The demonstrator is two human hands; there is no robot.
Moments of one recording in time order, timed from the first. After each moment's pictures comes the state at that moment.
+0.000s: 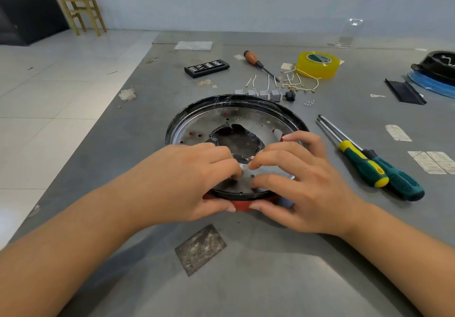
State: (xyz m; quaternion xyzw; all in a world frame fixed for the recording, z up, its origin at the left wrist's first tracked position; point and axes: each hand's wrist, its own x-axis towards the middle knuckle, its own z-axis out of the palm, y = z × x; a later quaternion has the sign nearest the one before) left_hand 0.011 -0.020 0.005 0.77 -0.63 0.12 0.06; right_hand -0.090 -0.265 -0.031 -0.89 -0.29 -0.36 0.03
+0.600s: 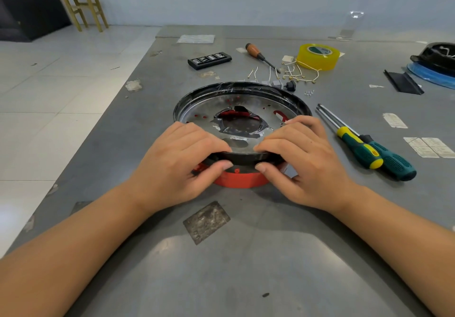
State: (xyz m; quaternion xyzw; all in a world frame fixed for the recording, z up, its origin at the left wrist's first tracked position) left_hand 0.000 -0.006 -0.026 0.74 -0.55 0.27 0.26; right_hand -0.097 -0.259 -0.028 -0.89 -0.24 -0.39 0.09
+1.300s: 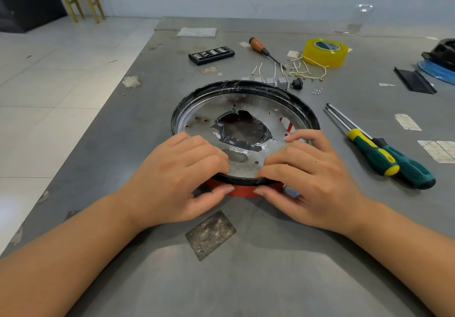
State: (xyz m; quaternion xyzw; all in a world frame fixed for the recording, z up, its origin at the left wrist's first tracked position) left_hand 0.013 0.002 -0.036 0.72 -0.61 0.25 0.21; right_hand -0.100 -0.250 -0.031 -0.89 -0.27 -0.36 0.07
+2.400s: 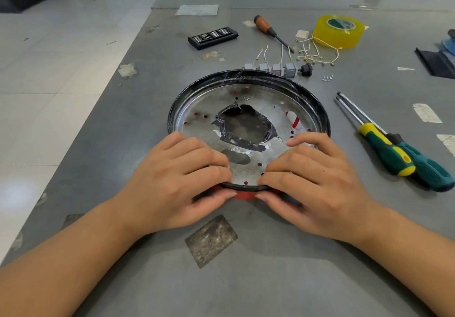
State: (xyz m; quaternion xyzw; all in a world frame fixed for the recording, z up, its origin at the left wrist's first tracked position) left_hand 0.013 0.001 -0.035 0.73 -0.60 0.25 0.21; right_hand -0.097 -0.251 -0.033 -0.89 -0.27 -0.35 0.08
